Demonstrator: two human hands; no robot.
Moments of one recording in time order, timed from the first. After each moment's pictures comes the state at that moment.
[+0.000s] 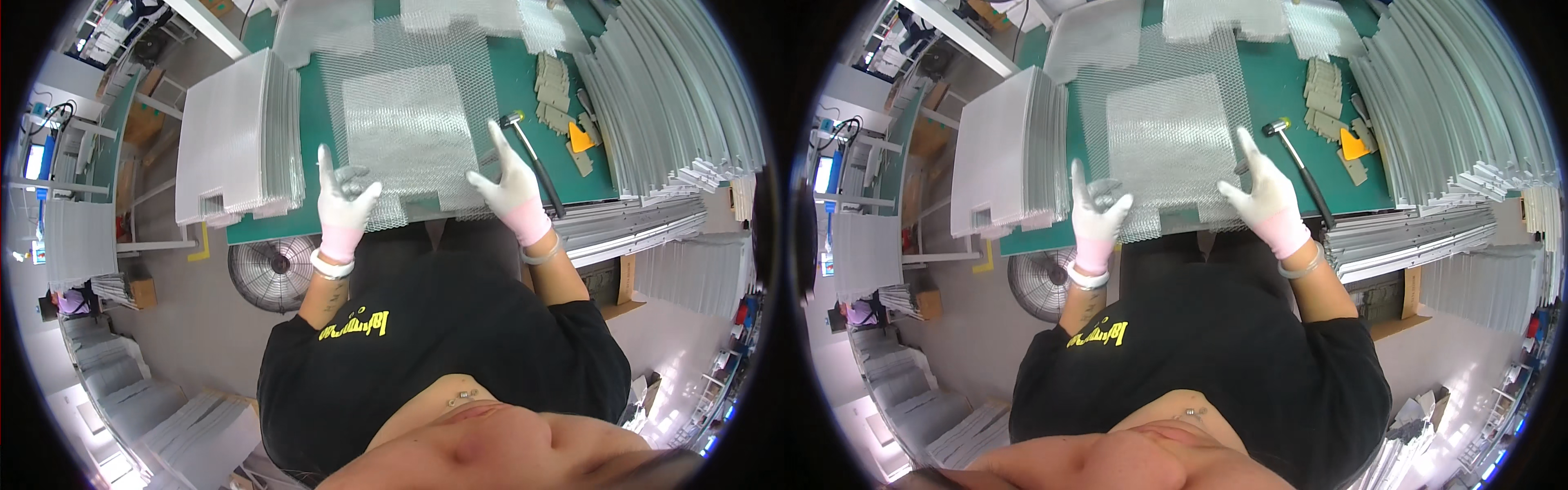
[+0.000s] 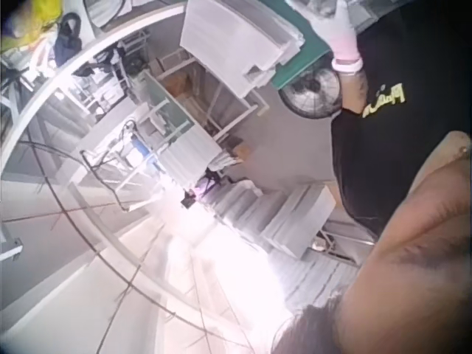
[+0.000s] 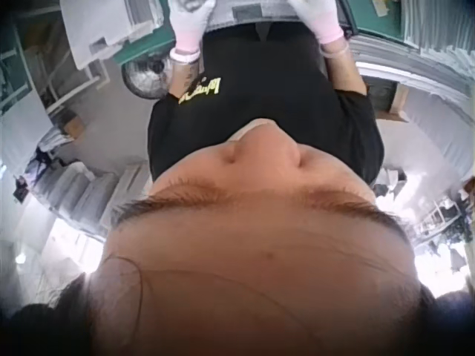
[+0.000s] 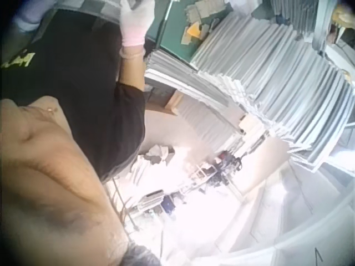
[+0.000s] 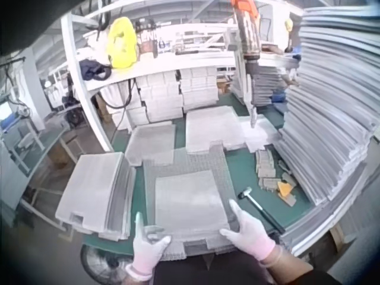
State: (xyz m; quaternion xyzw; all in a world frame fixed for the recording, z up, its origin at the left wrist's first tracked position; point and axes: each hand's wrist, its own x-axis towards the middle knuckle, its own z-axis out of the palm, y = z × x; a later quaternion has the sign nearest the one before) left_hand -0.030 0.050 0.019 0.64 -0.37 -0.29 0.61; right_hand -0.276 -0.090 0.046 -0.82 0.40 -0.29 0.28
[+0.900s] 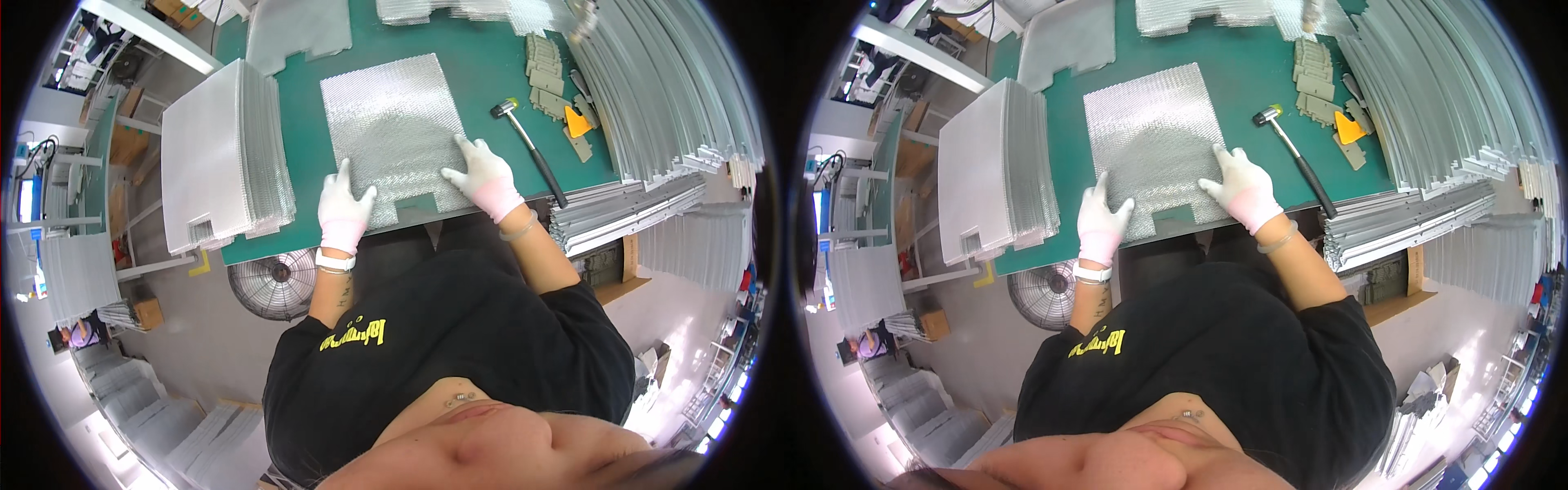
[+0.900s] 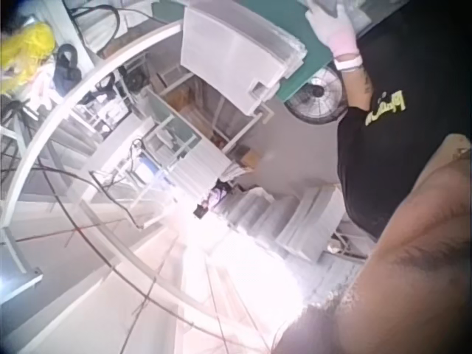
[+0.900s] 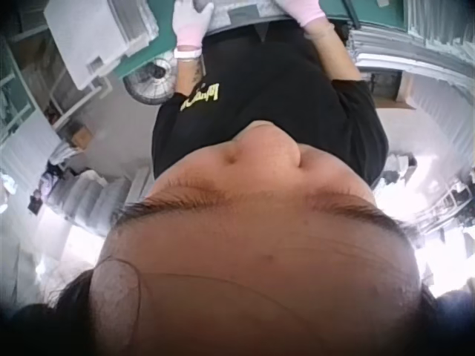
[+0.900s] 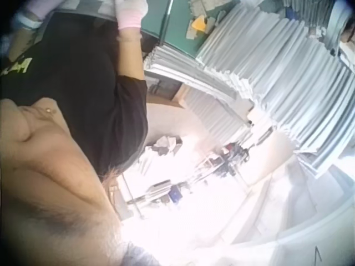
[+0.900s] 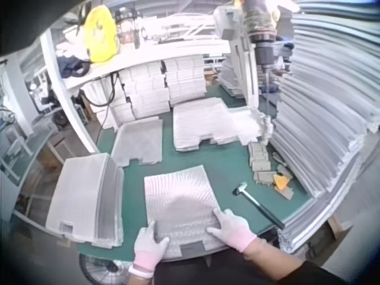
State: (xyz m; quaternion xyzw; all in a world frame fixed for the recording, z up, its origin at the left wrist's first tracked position) left_hand -0.008 0.022 -0.024 0.84 -0.49 -0.13 0.21; right_hand -0.245 -0.107 -0.010 -0.84 0.50 -0.08 0.20
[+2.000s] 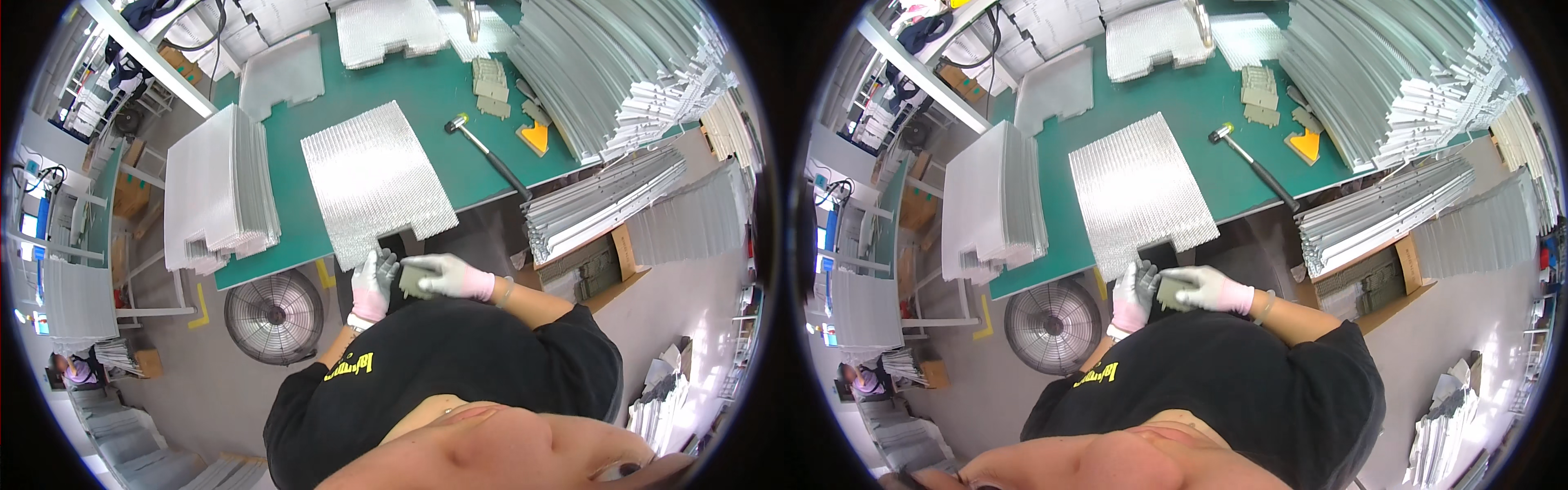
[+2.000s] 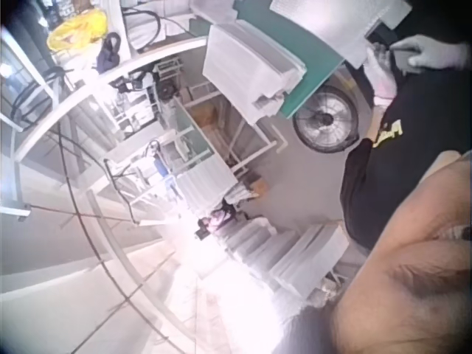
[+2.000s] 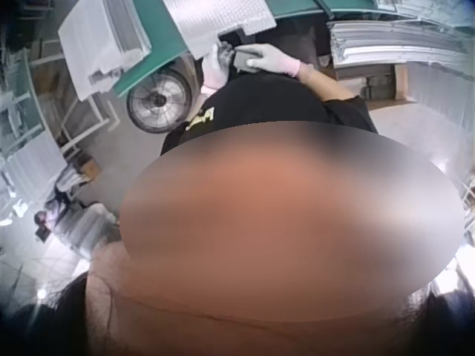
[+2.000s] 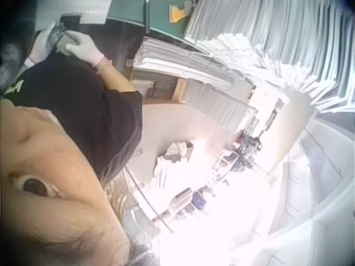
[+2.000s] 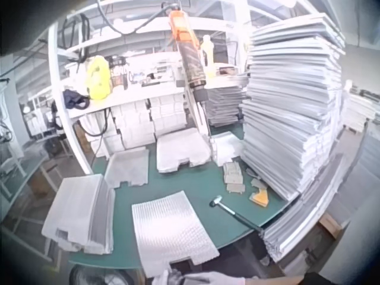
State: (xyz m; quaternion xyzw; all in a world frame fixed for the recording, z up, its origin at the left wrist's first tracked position) left_hand -0.115 0.115 -0.104 0.44 -0.01 -0.56 0.70; right_hand -0.309 0.023 -0.046 -0.70 0.23 -0.07 0.68
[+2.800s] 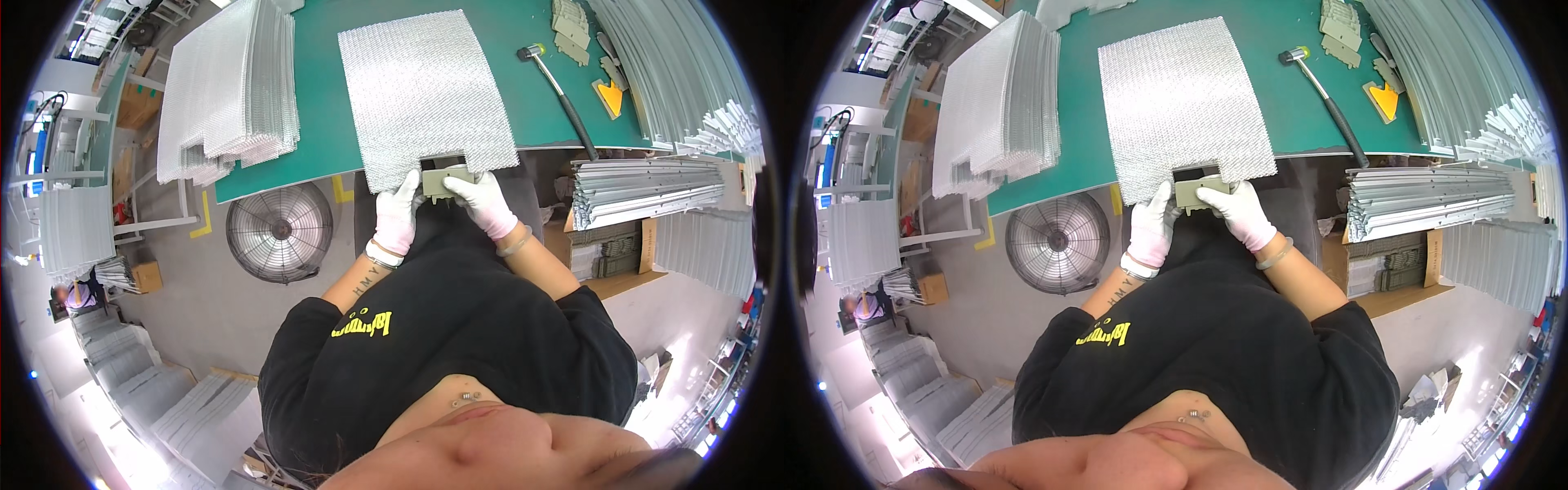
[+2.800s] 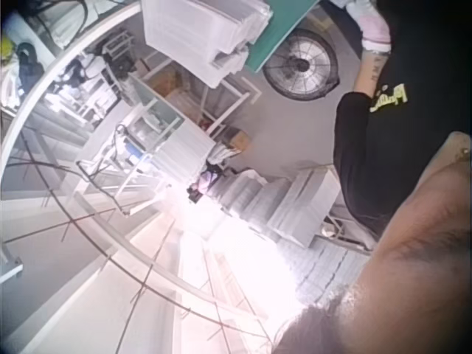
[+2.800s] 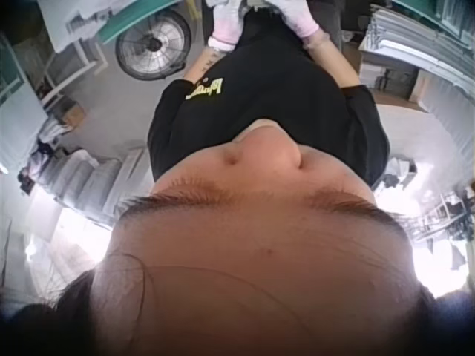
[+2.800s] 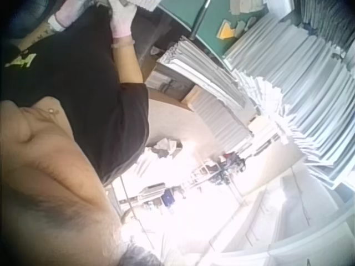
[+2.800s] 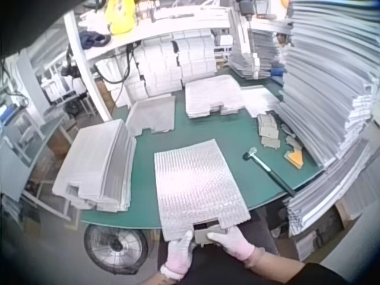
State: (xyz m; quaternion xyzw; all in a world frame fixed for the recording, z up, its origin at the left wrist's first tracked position) left_hand -0.107 0.112 -0.107 0.48 -0.07 -0.55 0.69; right_hand -0.259 0.021 -0.107 -0.40 0.40 -0.26 0.78
